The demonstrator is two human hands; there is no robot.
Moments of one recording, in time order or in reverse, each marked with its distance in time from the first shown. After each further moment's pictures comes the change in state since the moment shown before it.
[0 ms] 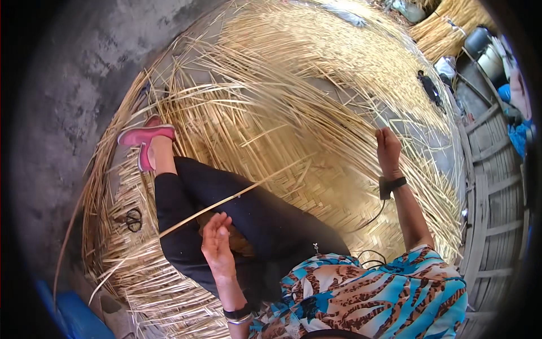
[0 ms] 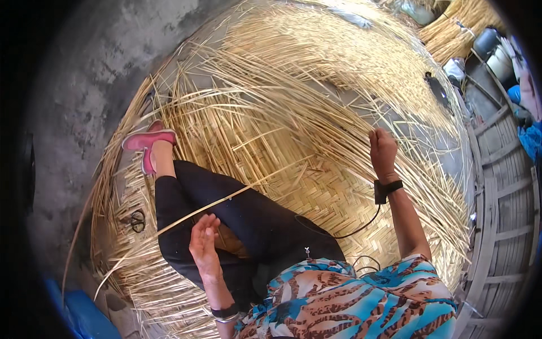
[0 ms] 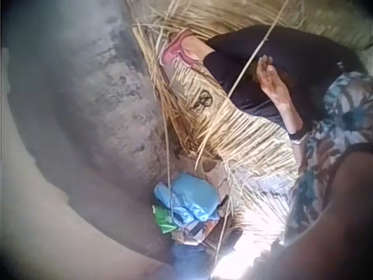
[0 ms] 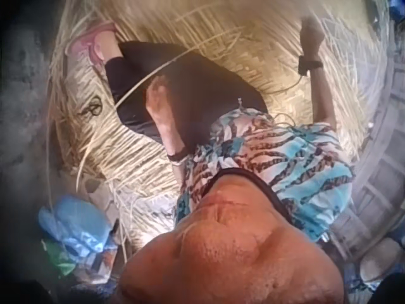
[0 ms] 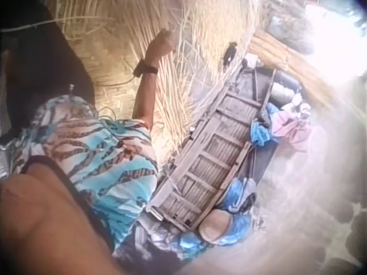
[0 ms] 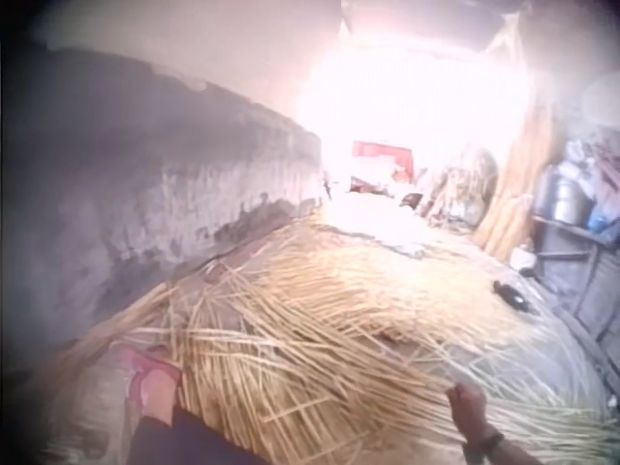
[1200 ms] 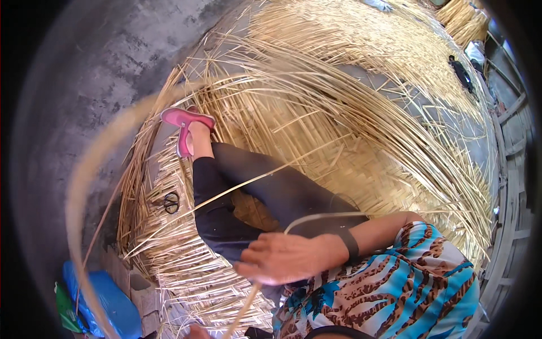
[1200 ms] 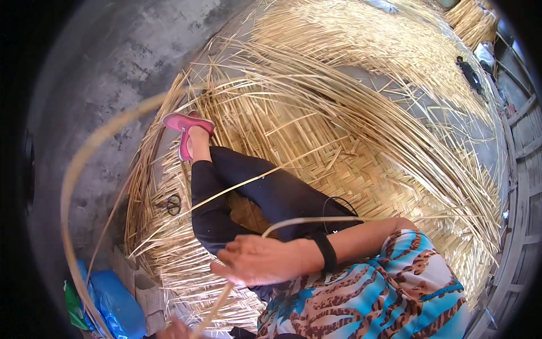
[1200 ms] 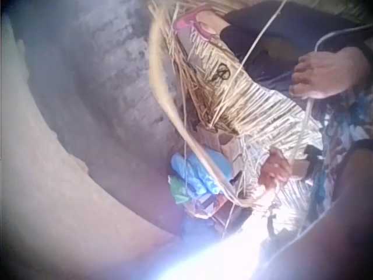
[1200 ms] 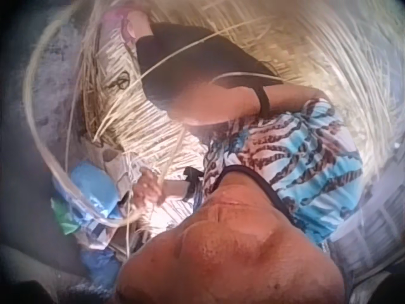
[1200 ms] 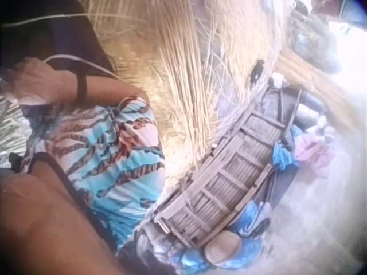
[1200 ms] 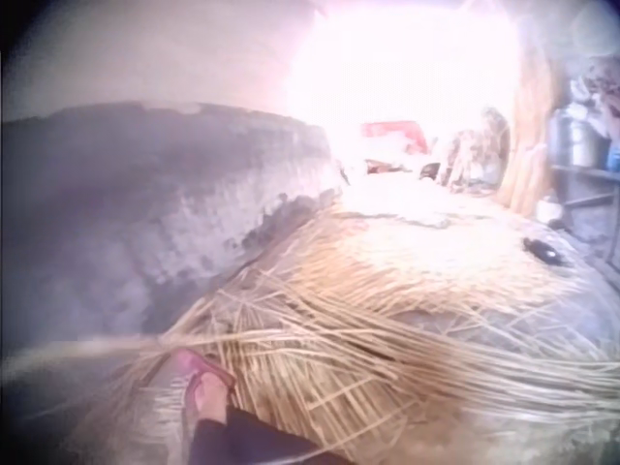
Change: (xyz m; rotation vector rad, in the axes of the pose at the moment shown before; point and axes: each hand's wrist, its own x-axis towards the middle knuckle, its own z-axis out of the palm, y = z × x) left_hand -0.178 0.121 -0.128 -0.366 -0.212 0.772; right_hand -0.096 -0.321 -0.064 0.963 -0.674 -1.057
